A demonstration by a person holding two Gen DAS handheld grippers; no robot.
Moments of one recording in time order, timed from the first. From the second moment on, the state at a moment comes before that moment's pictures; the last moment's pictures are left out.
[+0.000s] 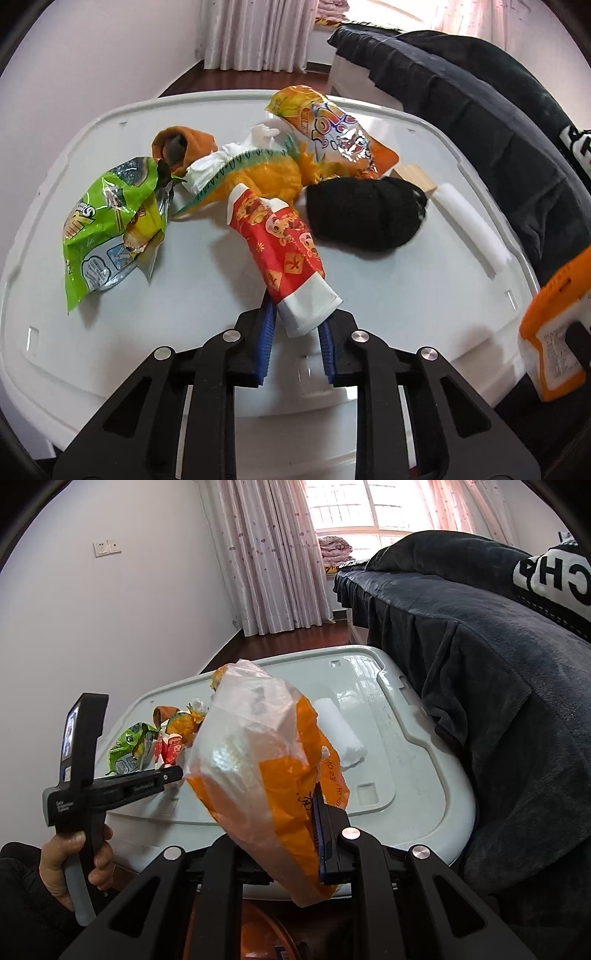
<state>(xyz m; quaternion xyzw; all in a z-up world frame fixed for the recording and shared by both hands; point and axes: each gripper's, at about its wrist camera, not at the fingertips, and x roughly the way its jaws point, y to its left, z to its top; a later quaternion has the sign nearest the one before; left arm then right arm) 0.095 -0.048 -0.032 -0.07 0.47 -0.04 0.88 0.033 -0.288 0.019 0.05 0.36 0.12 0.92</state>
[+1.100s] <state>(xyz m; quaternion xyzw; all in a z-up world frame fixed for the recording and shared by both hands) -0.081 -0.063 -0.001 0.00 0.47 -0.06 0.88 -0.046 -0.253 0.016 -0.01 0.38 0.19 0.90</state>
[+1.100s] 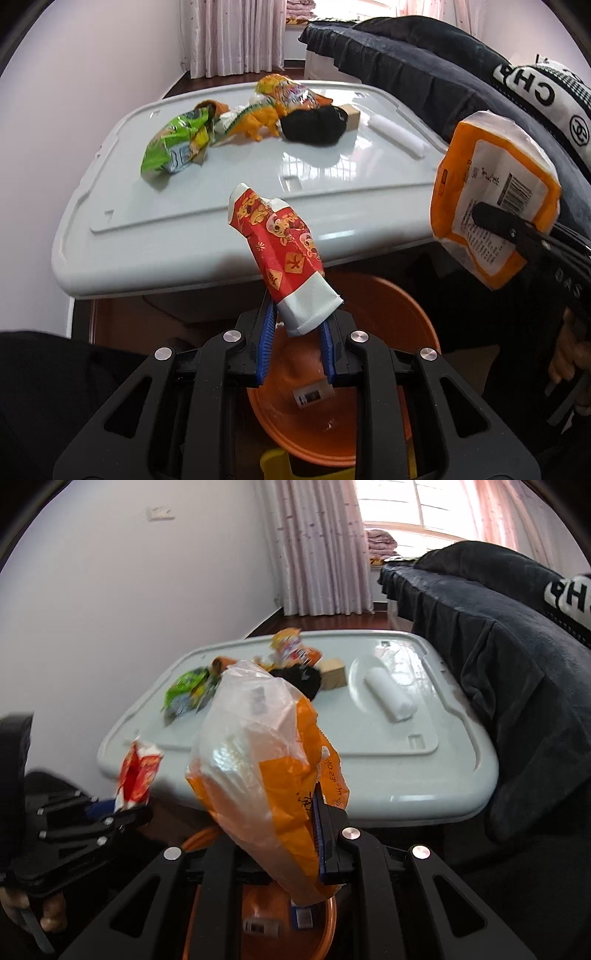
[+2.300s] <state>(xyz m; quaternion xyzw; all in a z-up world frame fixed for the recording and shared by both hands) -0.082 -0.063 -0.077 0.00 0.60 -0.05 0.80 -0.076 -0.238 -0.028 -0.02 0.51 0.23 0.83</state>
